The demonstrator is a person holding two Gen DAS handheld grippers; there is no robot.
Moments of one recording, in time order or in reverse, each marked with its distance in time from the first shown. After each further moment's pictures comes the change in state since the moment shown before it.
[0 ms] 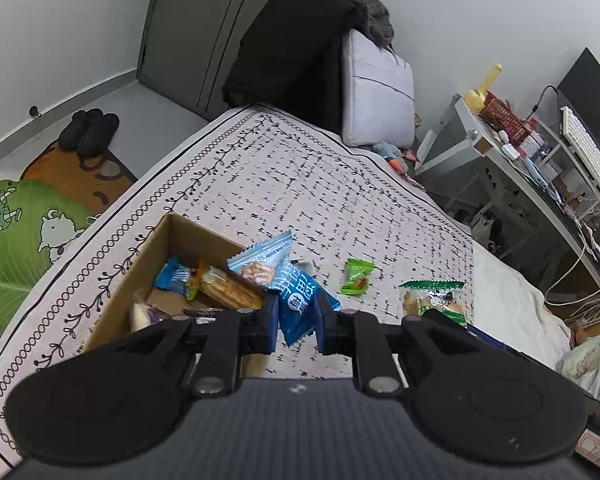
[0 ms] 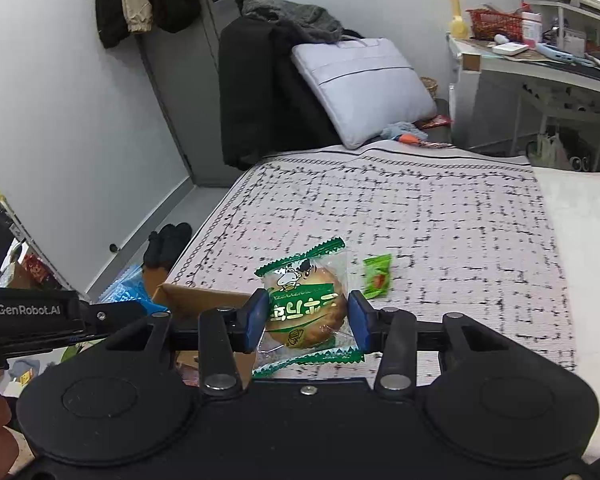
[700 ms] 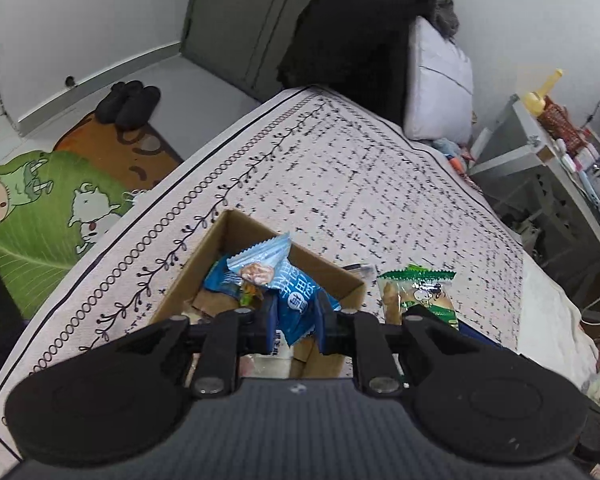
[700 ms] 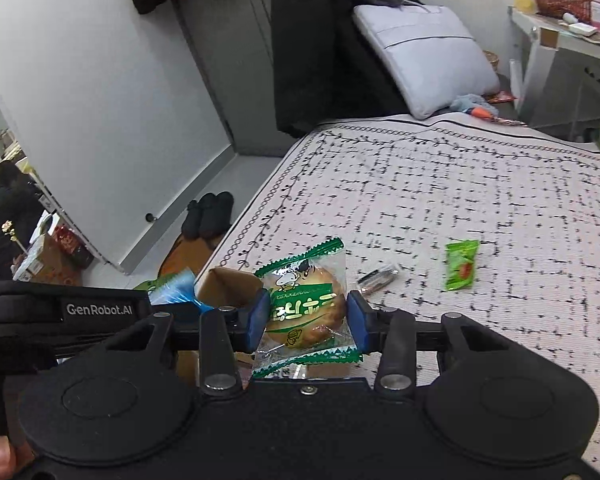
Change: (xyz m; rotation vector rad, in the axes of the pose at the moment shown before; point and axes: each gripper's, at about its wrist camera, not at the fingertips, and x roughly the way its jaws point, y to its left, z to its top) left arm 0.033 0.043 0.018 -0.081 0.065 0.116; right arm 0.052 0.055 0.003 -0.038 0.093 0.116
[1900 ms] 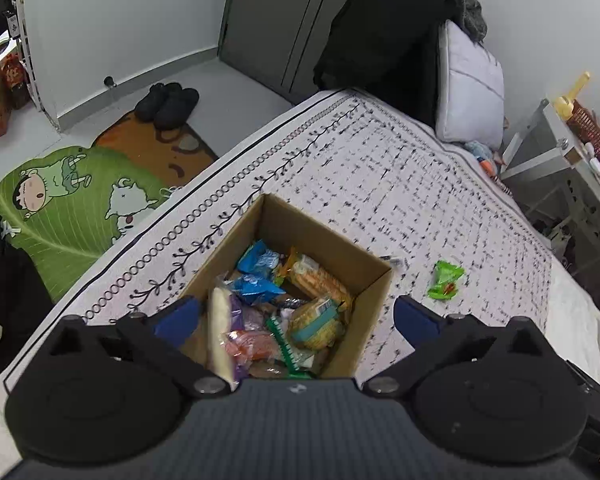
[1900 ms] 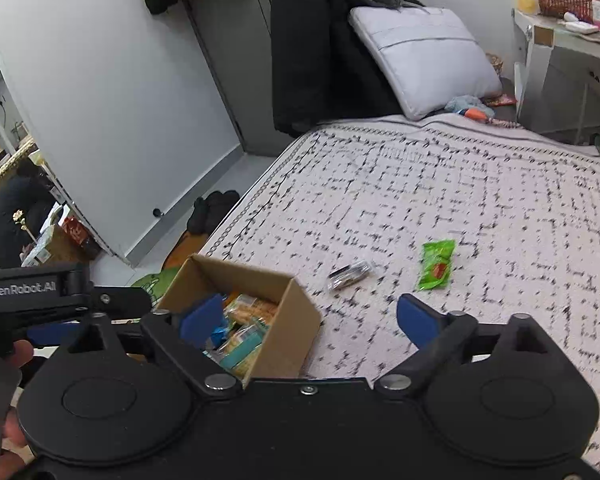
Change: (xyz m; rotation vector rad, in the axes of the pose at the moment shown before) left arm -0.012 -0.010 -0.021 -0.030 -0.031 0.101; right arm -0.014 -0.052 -0.007 -0.036 -0.012 0.039
